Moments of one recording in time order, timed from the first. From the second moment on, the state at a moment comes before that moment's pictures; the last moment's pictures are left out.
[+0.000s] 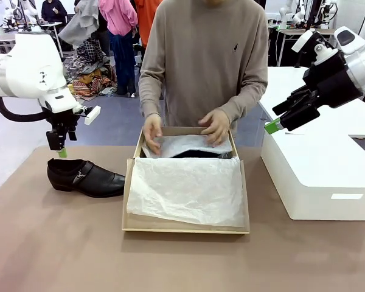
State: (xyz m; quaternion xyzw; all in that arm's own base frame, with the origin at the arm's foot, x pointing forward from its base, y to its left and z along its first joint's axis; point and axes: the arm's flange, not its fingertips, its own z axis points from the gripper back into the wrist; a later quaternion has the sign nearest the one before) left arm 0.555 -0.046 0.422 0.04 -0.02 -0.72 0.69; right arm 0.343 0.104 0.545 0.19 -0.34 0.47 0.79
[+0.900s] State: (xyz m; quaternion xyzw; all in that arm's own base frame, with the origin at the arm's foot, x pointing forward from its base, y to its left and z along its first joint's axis) left arm 0.565 -0.050 0.415 0.02 -0.03 -0.72 0.69; right arm 0.343 0.104 0.545 0.19 -0.34 0.47 0.79
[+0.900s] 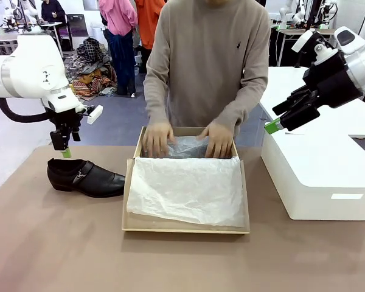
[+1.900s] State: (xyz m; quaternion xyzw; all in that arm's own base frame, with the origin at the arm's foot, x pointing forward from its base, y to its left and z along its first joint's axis) left arm 0.588 -0.041 0.379 -0.03 0.01 -0.72 0.70; right arm 0.343 0.104 0.545 0.19 -0.34 0.47 0.79
